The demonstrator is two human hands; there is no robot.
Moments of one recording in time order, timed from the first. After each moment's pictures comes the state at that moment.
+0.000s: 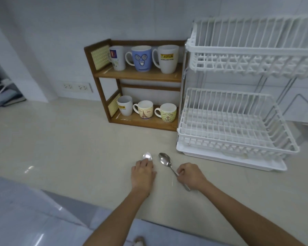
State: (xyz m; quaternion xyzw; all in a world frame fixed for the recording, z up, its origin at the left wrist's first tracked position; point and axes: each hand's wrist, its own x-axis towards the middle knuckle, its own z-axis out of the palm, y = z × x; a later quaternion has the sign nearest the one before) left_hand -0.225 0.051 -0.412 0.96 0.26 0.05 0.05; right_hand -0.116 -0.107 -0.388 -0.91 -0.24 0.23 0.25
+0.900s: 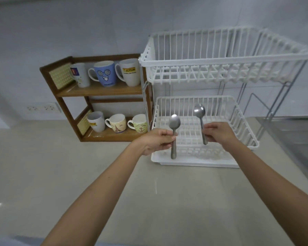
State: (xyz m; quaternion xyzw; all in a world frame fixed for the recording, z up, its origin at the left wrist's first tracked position) left_hand -0.088 -0.005 -0.244 0.69 0.11 -0.14 0.70; right_hand 0.031 -0.227 -0.278 -0.79 -0.02 0.09 0.61
